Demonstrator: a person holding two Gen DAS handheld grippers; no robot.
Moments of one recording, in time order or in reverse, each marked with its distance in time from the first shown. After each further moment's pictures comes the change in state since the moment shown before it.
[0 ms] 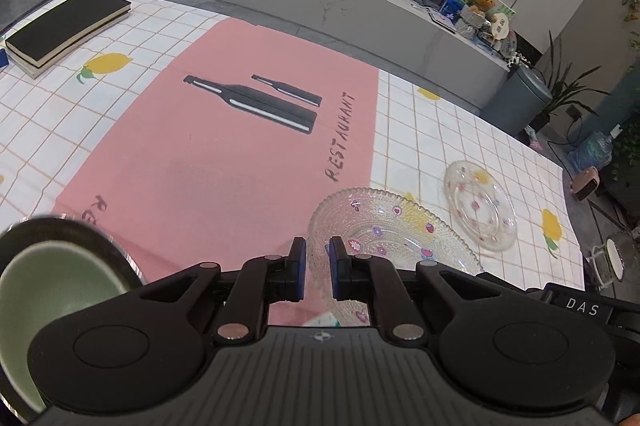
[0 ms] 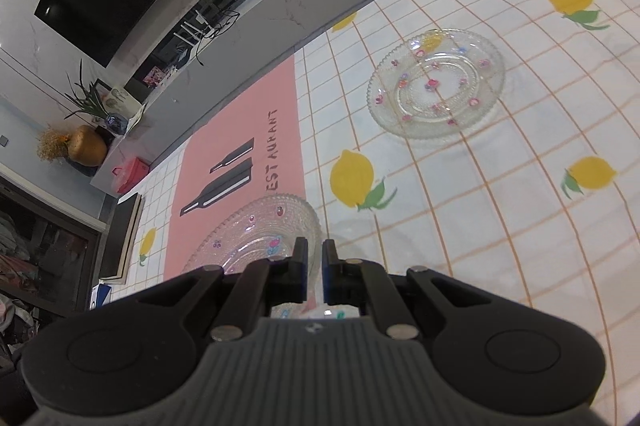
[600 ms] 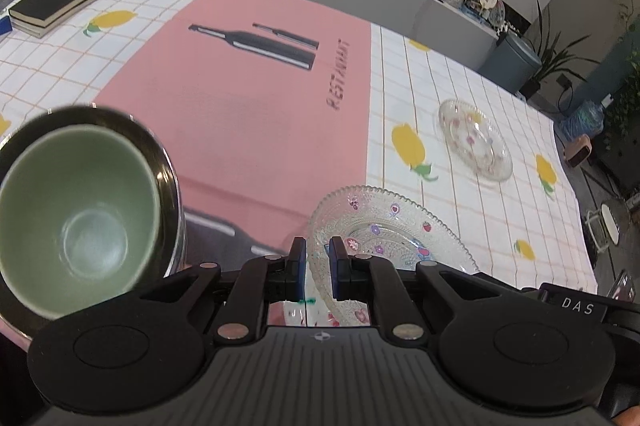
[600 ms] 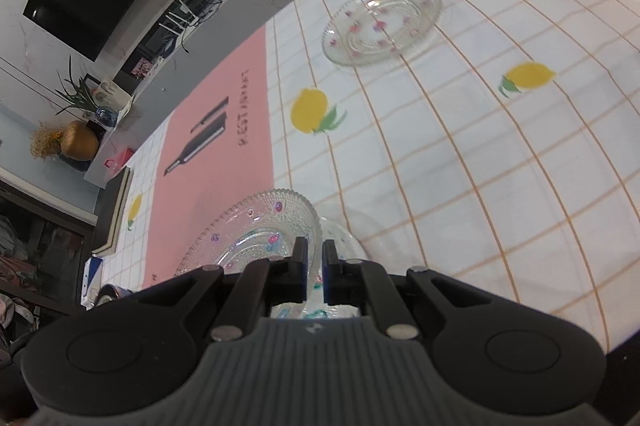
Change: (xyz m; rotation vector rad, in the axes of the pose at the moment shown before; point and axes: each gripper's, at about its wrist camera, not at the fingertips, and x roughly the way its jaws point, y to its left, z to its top) left arm -0.011 0.012 -0.056 0.037 0.069 -0.021; right arm -0.021 -0.033 -0.059 0.038 0.041 -0.033
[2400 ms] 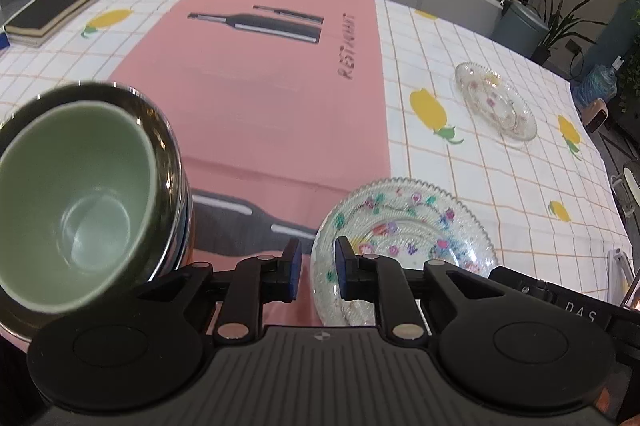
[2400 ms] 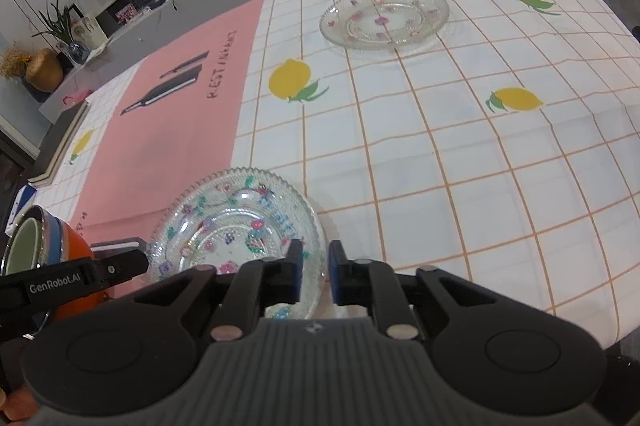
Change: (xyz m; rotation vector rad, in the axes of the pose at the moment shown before) left arm 0.014 0.000 -0.016 0.097 0.012 0.070; right arm 0.010 0.014 -0.019 -0.253 -0.012 -0.165
